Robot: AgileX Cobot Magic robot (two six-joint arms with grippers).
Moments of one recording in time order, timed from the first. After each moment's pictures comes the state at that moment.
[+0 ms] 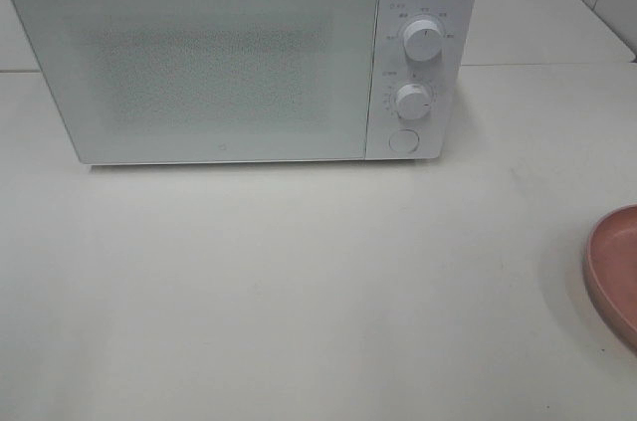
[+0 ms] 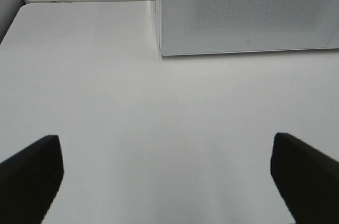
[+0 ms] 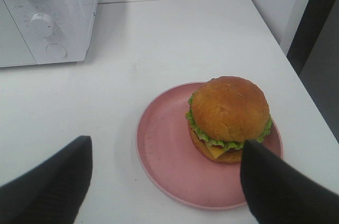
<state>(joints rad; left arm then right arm) 0.03 -0.01 -0.50 -0.14 1.05 0.10 0.05 0.00 -0.51 -0.09 1.01 0.18</state>
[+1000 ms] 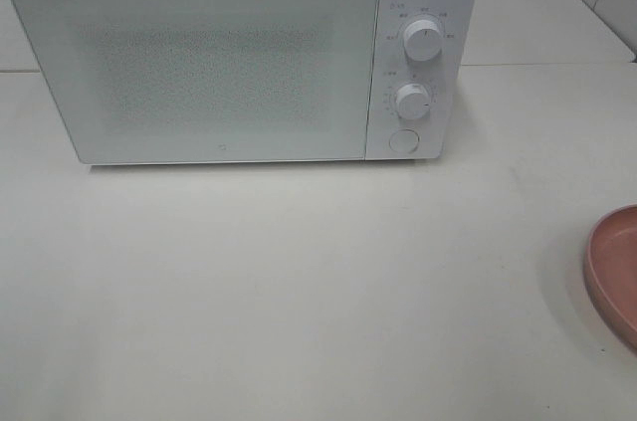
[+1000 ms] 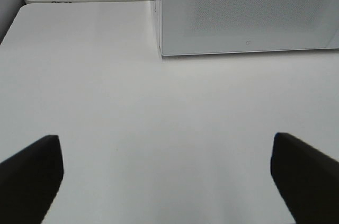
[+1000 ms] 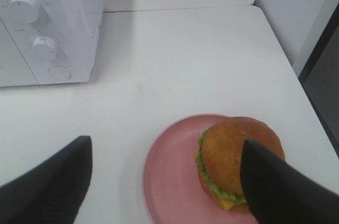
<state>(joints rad) 0.03 -0.01 -0.50 -0.14 1.05 0.10 0.05 0.38 -0.59 -0.09 0.75 0.18</state>
